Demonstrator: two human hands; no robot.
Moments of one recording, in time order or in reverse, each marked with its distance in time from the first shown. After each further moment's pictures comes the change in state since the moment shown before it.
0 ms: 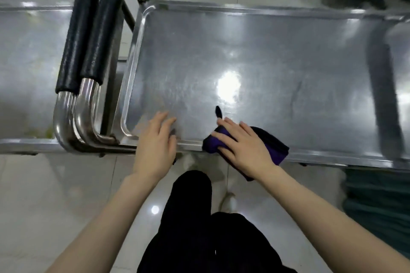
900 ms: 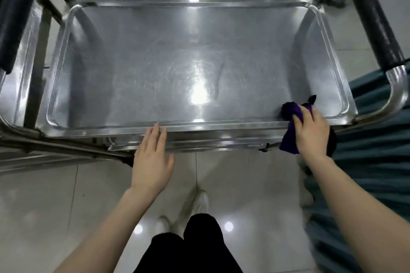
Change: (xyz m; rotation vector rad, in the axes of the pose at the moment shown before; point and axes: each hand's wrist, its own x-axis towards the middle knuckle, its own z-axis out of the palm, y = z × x) left_hand -0.073 0.112 0.107 0.103 -0.136 0.003; right_hand -0.219 0.190 -0.079 -0.112 0.335 0.911
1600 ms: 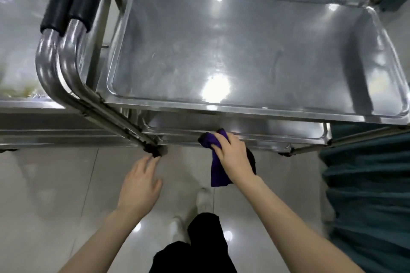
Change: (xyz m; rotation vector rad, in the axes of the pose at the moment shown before) left_hand -0.104 -0.170 0.022 -0.046 -0.120 -0.133; right_hand -0.173 -0.246 0.100 0.202 -0.436 -0.449
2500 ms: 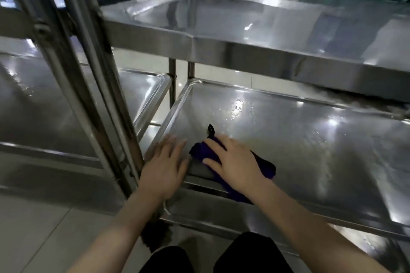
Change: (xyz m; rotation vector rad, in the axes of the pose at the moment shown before) left_hand 0.273 -0.130 0.169 0.060 0.548 0.165; right_hand 0.228 0.044 0.232 -0.414 0.199 -0.498
